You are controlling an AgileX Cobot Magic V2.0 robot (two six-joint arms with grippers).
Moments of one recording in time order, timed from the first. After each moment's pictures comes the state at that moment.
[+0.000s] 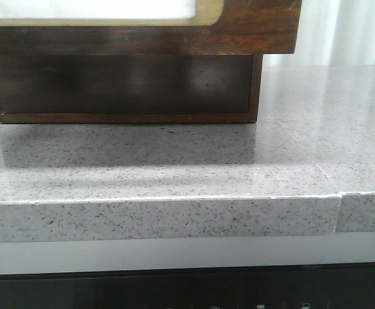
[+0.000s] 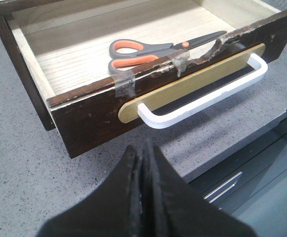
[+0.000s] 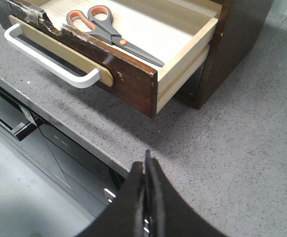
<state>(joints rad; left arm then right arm) -0.48 0.49 -0.87 -0.05 0.91 0.08 0.56 0.57 -0.99 0.09 0.95 -0.07</state>
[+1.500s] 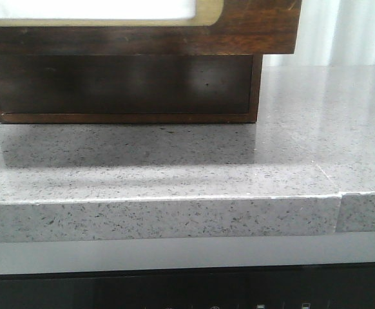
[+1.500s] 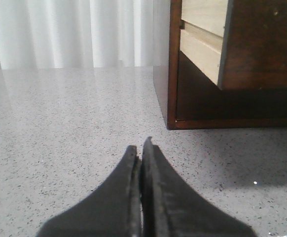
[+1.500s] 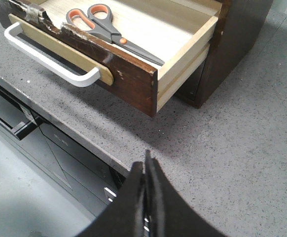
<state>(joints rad) -0.05 0.00 0.00 -0.05 0.09 0.08 0.56 0.57 -0.99 0.09 0.95 -0.07</state>
